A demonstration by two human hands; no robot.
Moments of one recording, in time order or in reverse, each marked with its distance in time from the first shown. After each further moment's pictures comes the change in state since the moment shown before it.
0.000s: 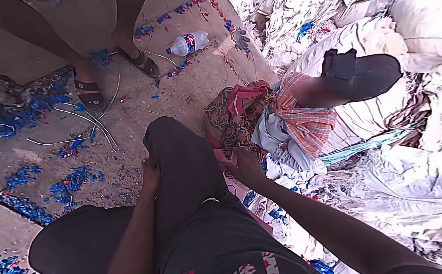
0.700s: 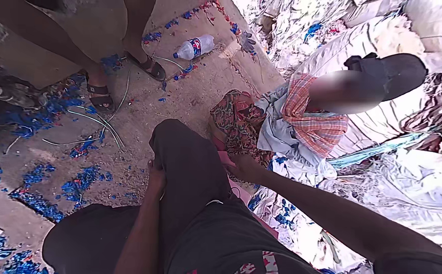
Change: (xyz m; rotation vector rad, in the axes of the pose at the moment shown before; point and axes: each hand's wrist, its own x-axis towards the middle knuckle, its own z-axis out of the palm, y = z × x) left_hand -0.001 0.001 0.001 -0.004 -0.009 0.015; right_hand 0.022 0.004 -0.015 0.175 -0.384 -0.199
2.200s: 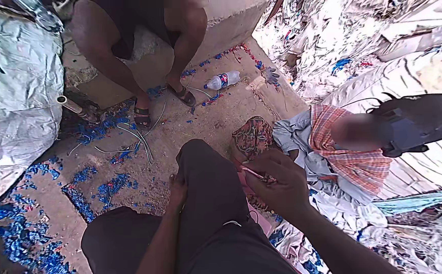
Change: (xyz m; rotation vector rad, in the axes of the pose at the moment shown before) left_hand 0.008 -0.017 -0.006 0.125 0.043 0.041; right_hand -0.034 -0.115 -0.047 0.210 0.976 -0.600
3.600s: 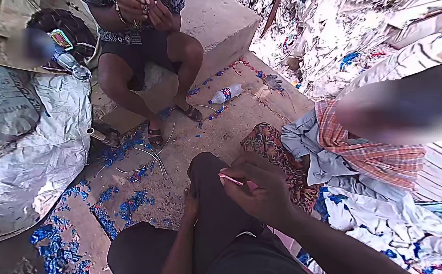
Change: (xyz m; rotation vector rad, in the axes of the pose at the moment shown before) left_hand -0.008 0.011 -0.002 -0.009 -0.027 -0.047; right_hand 0.028 -0.033 0.029 0.271 0.049 -0.090
